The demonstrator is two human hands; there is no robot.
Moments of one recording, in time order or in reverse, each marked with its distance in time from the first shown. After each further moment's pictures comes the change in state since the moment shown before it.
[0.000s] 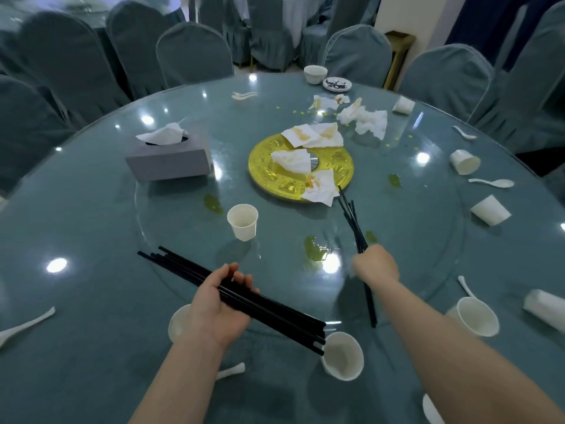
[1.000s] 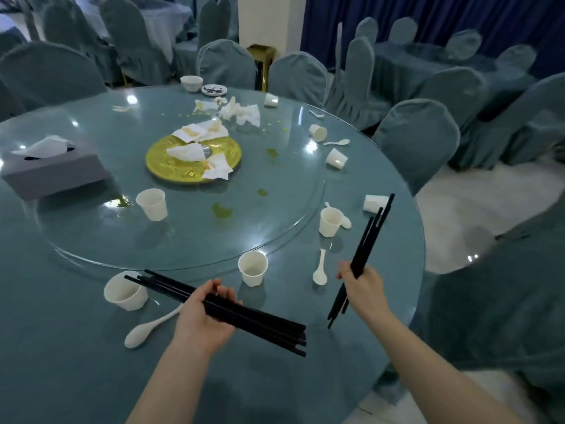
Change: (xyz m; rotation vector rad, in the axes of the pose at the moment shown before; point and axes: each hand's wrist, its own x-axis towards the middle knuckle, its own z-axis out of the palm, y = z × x) left_hand -0.107 -0.109 -0.068 0.212 -0.150 -0.263; right_hand -0.252 0.198 -0.045 0.570 0.342 0.035
